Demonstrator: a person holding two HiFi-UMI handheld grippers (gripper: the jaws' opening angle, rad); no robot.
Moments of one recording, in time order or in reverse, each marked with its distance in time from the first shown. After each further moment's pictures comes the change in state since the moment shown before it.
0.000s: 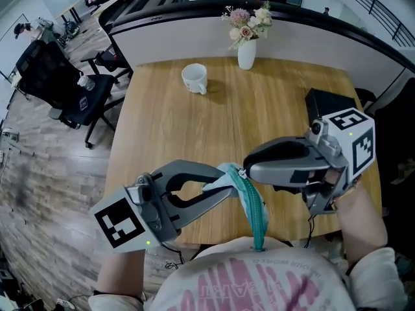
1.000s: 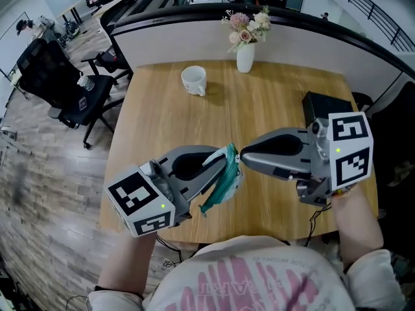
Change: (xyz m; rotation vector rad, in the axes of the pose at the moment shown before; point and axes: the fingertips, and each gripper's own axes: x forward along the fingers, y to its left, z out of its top) left arm 0.003 0.043 -0.038 -0.328 0.084 0.236; right arm -0.004 -0.028 -0.010 -0.288 0.155 -0.341
